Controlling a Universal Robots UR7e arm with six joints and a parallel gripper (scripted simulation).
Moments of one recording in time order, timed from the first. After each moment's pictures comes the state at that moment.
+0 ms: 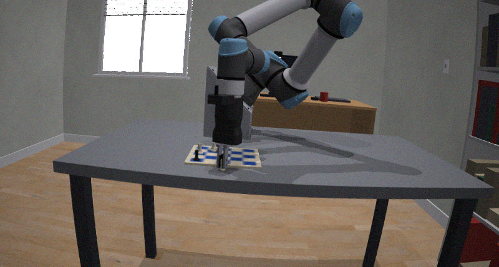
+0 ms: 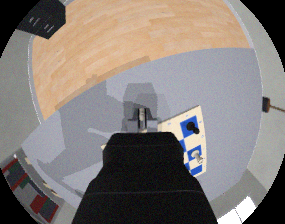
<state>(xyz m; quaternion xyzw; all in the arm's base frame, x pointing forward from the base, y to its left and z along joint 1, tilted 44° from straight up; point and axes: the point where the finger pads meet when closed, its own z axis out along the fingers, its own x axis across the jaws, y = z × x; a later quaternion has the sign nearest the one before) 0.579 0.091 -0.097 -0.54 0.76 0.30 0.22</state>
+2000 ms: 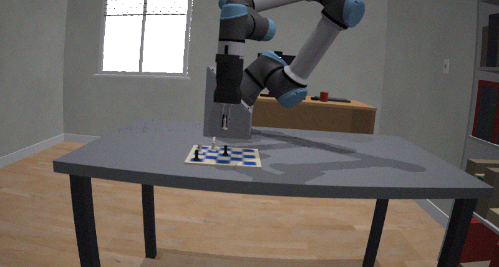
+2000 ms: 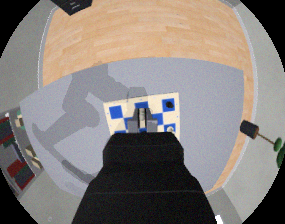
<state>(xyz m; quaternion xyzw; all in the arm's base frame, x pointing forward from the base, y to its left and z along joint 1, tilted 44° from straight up) 0.528 0.017 -0.025 -0.64 0.68 0.27 0.26</state>
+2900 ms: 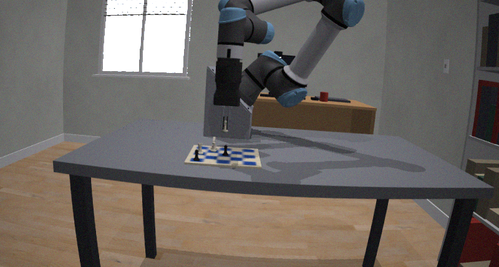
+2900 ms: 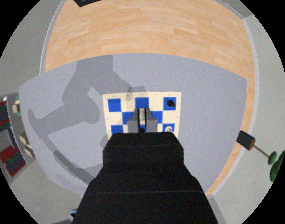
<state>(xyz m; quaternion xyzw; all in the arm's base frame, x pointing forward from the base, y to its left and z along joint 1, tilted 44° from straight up) 0.514 0.023 -0.031 -0.67 0.64 0.25 0.27</state>
